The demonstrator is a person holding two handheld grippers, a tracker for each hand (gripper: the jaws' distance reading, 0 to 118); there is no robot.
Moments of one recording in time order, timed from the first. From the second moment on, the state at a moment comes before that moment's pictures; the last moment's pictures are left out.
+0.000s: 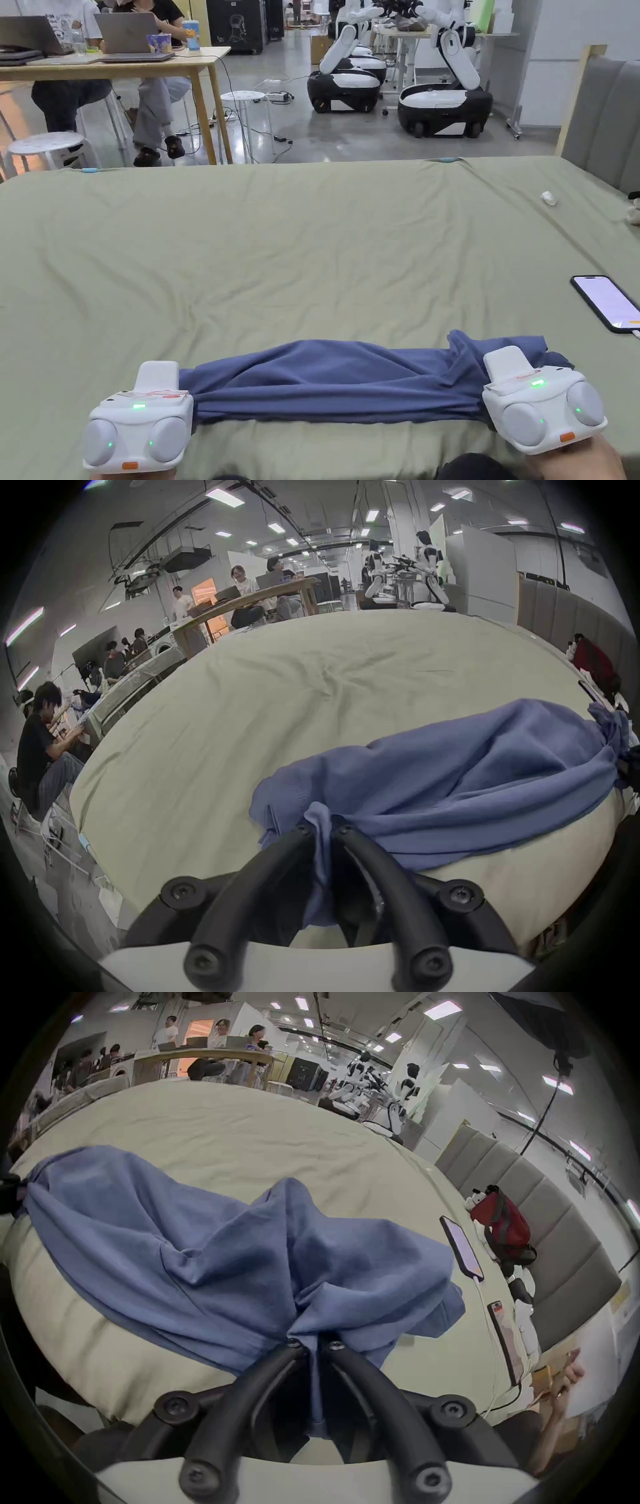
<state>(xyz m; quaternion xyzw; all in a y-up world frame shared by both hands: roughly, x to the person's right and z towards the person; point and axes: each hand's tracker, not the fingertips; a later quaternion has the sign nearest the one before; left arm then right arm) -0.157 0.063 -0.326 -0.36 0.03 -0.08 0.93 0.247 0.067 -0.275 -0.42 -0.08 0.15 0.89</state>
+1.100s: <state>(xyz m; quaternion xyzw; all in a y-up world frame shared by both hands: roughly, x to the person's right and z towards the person) -0.251 0.091 -0.350 -0.34 -0.13 0.13 0.92 0.183 0.137 -0.293 -0.32 -0.03 0.10 0.94</state>
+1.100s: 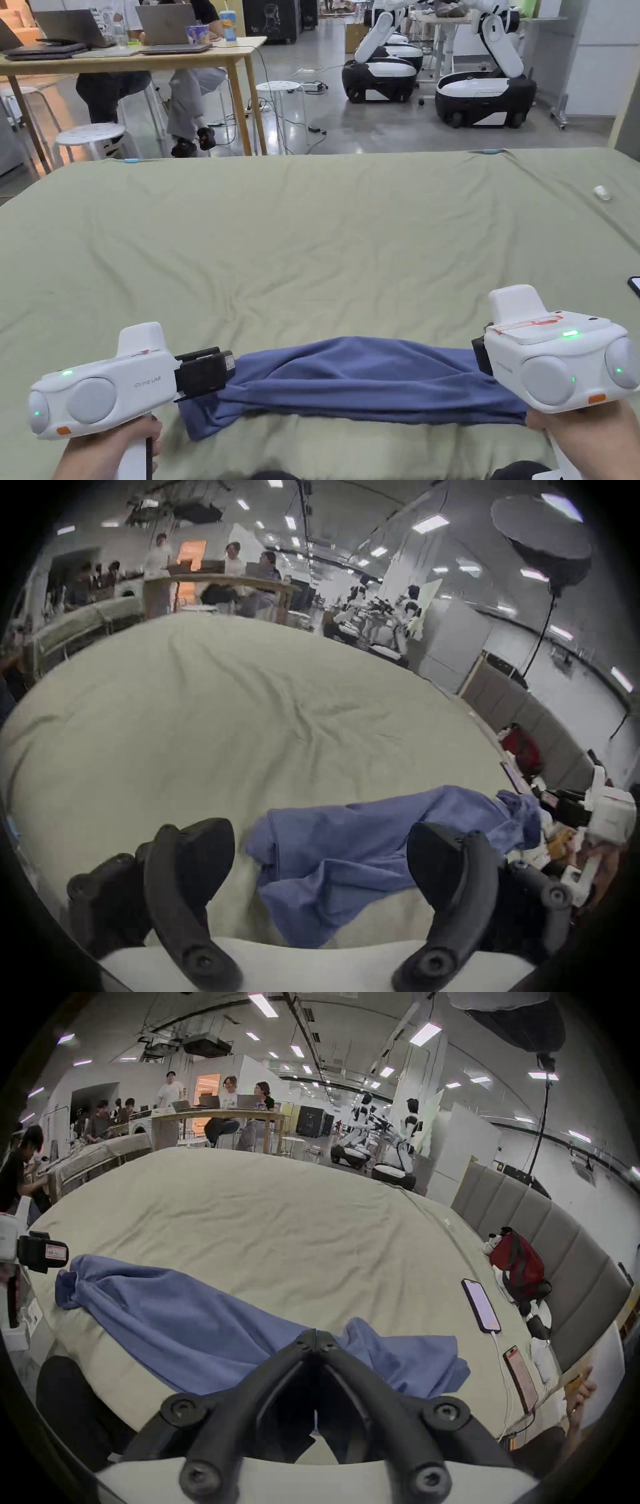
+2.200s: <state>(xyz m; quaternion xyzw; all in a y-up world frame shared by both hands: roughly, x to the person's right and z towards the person) -0.311 0.037 -0.382 -0.31 -0.26 0.26 0.88 0.133 0.139 -0.311 -0.33 0.01 0.10 0.94</state>
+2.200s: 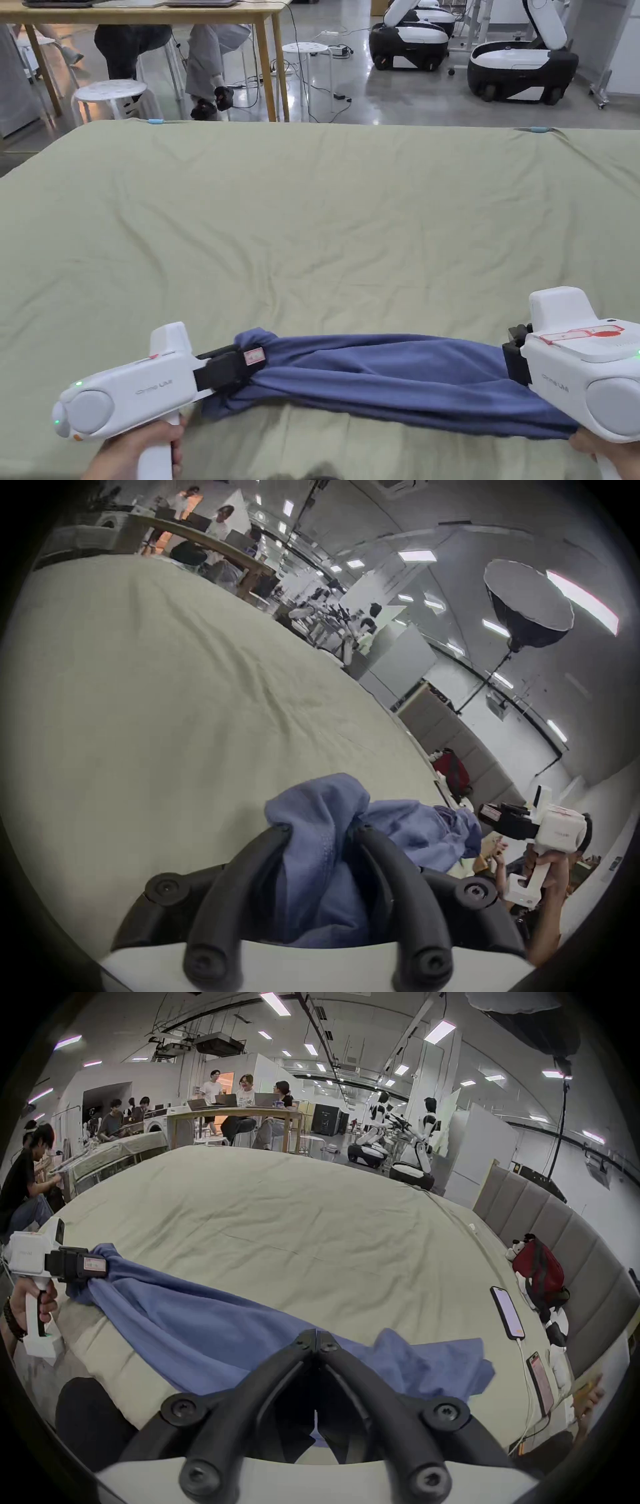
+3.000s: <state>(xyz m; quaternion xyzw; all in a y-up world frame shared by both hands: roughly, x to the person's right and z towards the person) -0.195 0.091 -0.394 -0.35 -0.35 0.24 0.83 0.149 0.145 -0.300 -0.31 0.03 0.07 0.95</state>
